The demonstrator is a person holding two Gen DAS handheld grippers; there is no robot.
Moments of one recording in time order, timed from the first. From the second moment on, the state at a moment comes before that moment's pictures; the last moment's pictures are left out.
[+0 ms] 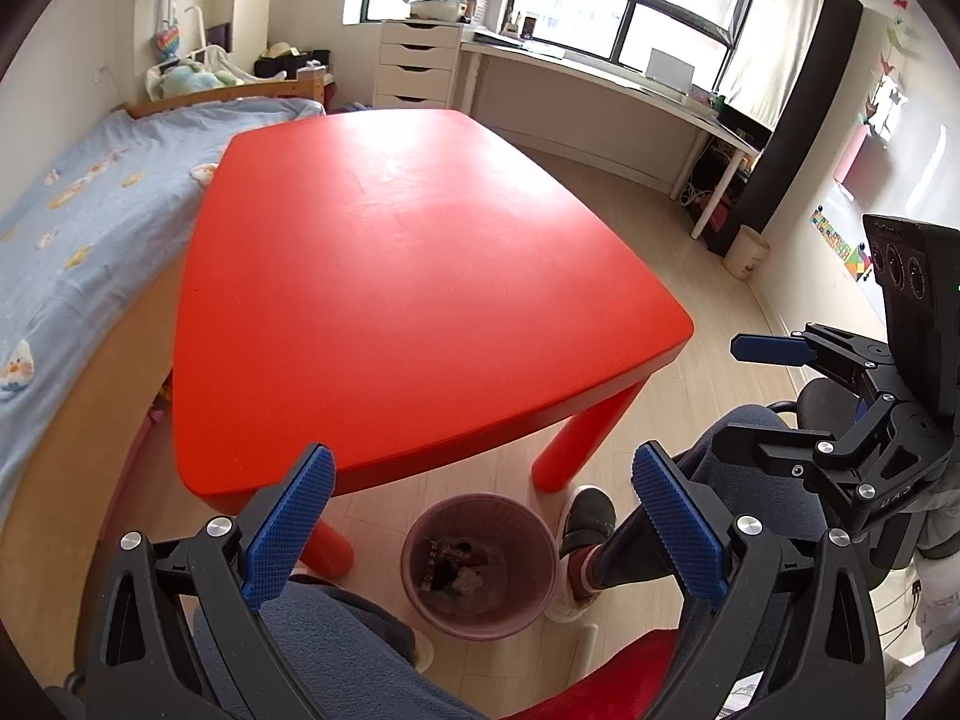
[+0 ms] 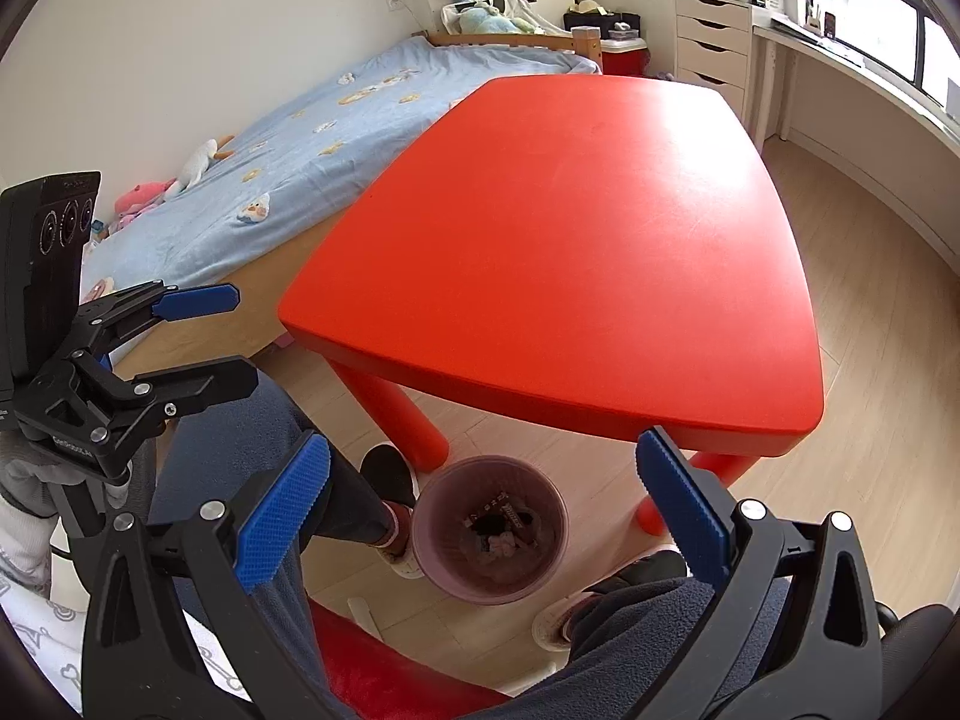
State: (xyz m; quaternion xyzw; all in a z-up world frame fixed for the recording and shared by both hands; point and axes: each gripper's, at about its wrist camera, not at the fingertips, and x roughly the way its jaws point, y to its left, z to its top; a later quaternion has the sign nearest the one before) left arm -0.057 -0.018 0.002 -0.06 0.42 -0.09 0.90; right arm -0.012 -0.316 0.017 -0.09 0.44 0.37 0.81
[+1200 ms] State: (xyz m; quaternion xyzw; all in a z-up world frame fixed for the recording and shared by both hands) left arm -0.011 0.007 0.046 -0.10 0.36 -0.08 0.92; right arm 0.046 -0.291 0.085 -0.08 0.36 0.36 0.86
